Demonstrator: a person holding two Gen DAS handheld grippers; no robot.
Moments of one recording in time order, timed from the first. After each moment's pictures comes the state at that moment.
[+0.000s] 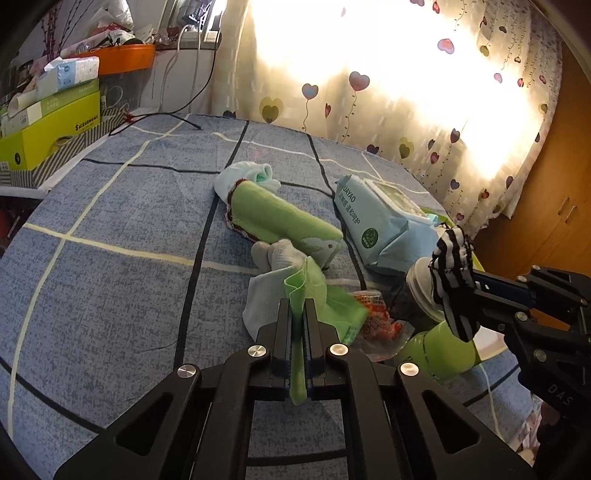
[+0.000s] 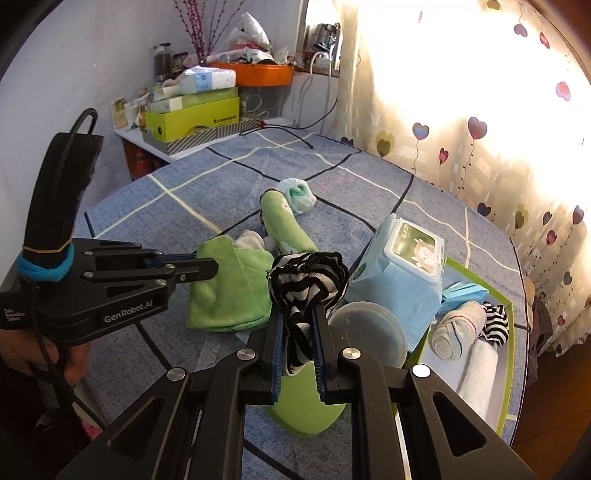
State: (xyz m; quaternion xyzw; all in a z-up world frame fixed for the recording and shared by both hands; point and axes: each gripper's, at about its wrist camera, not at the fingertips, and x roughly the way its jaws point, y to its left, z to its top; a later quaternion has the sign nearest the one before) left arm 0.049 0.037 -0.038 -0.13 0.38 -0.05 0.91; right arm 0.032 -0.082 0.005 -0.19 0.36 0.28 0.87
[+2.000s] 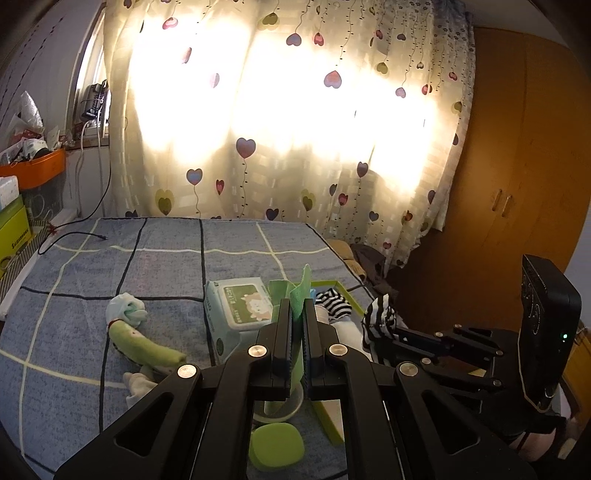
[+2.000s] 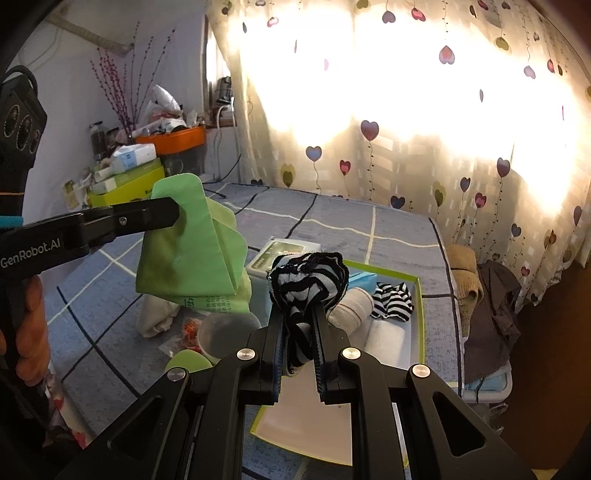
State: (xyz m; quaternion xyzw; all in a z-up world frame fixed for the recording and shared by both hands) left arm 0.068 -0.084 0.086 -0.08 0.27 -0.17 0.94; right arm 0.032 -0.217 0.051 -0.08 0.30 0.19 0.93
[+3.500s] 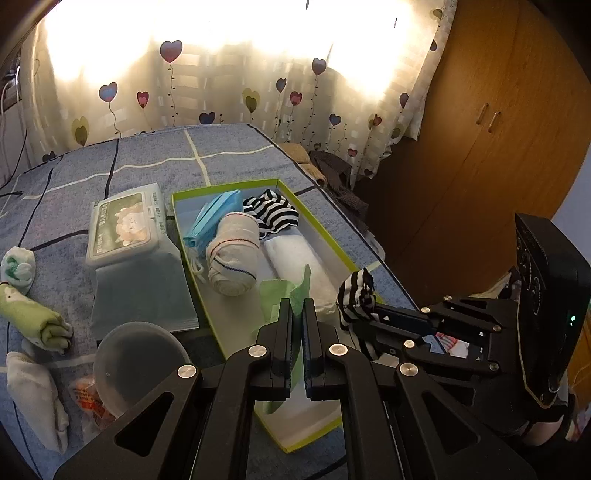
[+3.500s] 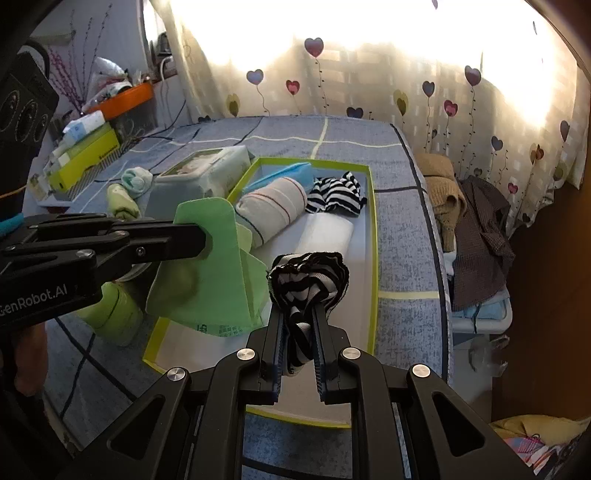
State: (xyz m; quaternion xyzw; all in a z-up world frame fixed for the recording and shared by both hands) left arm 0.122 -0.188 -0.003 -0.03 0.42 -0.25 0.87; right arm 0.055 -0.293 -0.033 -0.04 0.42 0.14 0.90
